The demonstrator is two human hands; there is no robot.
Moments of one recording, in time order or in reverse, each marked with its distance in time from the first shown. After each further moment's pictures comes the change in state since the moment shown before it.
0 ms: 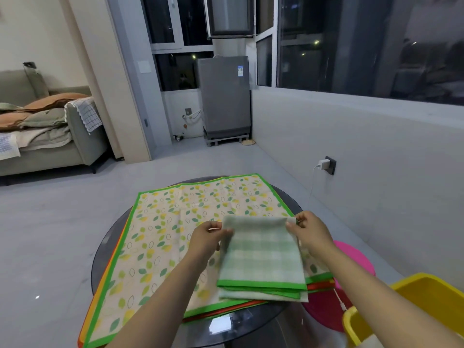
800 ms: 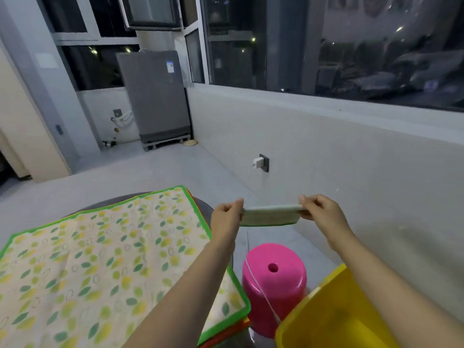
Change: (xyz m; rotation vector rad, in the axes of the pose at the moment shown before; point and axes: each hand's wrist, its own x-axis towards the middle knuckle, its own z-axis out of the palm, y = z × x) left_hand 0.045 0.073 0.259 -0.232 -0.128 0.039; right_hand 0.076 0.084 -0.181 0.335 0.301 0.071
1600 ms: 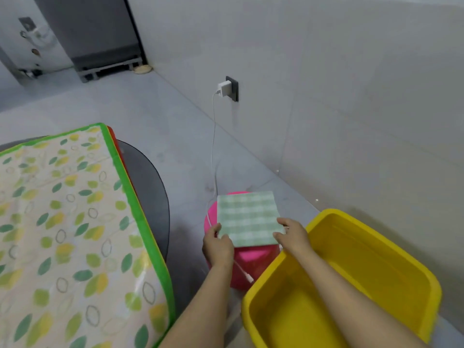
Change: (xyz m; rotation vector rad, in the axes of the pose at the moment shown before) left_hand 0.035 -0.257 0.068 0.319 0.198 -0.324; right_hand 0.023 0.256 0.014 -0.496 -0.159 0.385
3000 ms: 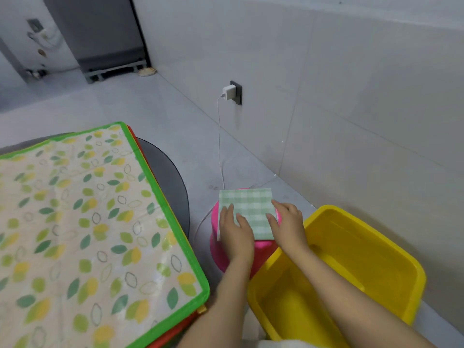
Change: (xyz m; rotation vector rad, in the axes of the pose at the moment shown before) left_hand -0.052 0.028 -0.011 0.086 -0.004 0.360; right_hand -0.050 -0.037 0.003 -0.175 0.234 -0.291
